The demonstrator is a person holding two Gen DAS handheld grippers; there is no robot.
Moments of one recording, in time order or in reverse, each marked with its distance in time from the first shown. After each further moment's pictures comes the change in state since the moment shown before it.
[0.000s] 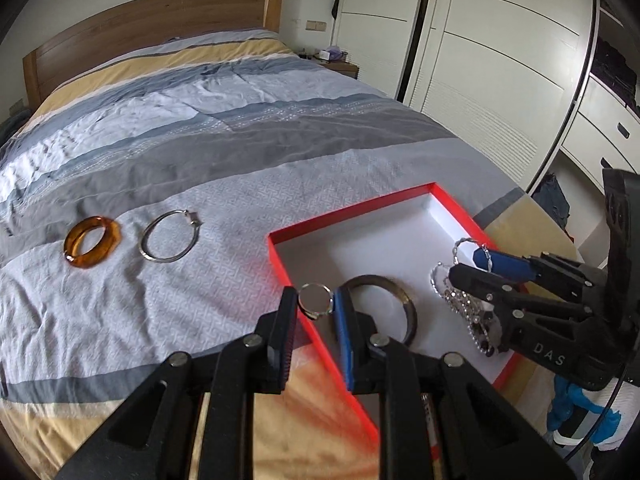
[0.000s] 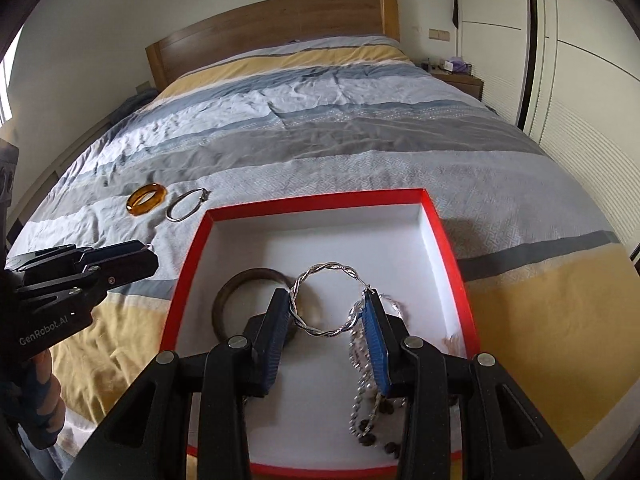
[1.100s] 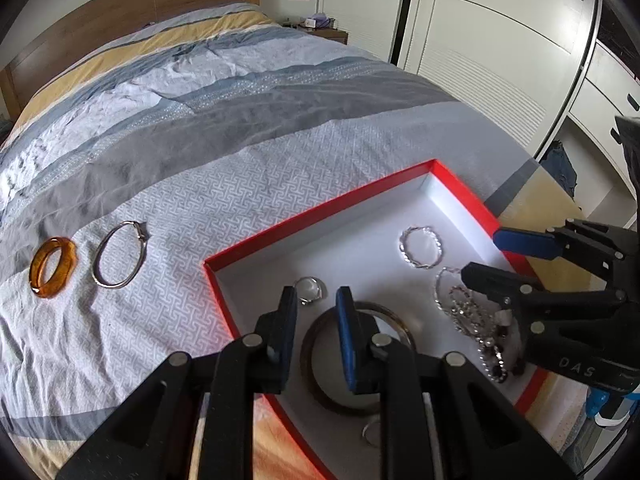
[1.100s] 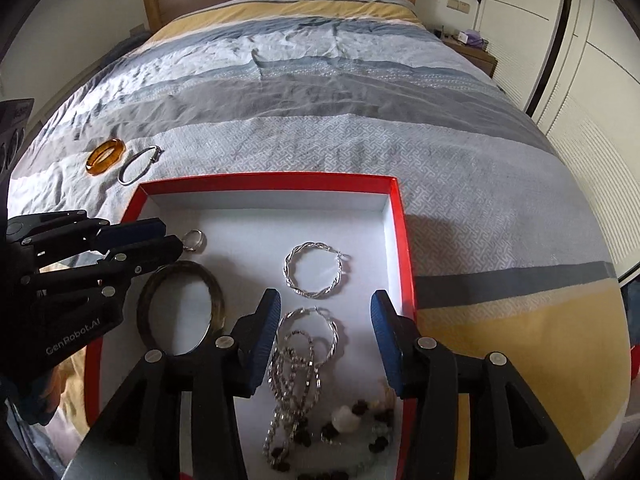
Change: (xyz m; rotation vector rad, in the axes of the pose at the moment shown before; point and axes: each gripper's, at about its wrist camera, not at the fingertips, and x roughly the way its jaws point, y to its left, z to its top) left arm 0.045 -0.026 0.021 0.062 0.107 0.014; right arm 0.032 -0.032 0.023 -0.095 0.187 -0.056
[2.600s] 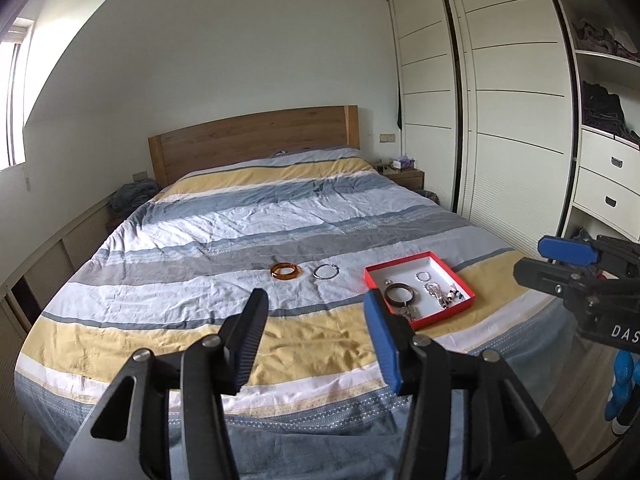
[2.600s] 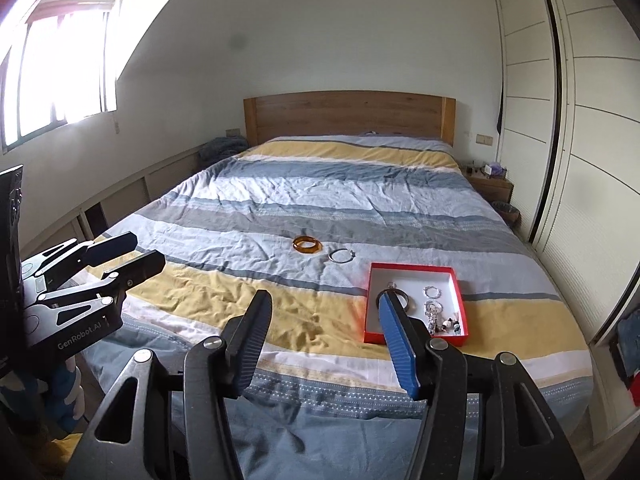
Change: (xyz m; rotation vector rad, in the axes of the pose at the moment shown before) left arm -0.444 -0.034 -0.229 -0.111 -0.501 0.346; right arm -0.394 0.174 -0.179 -0.107 -0.481 0.149
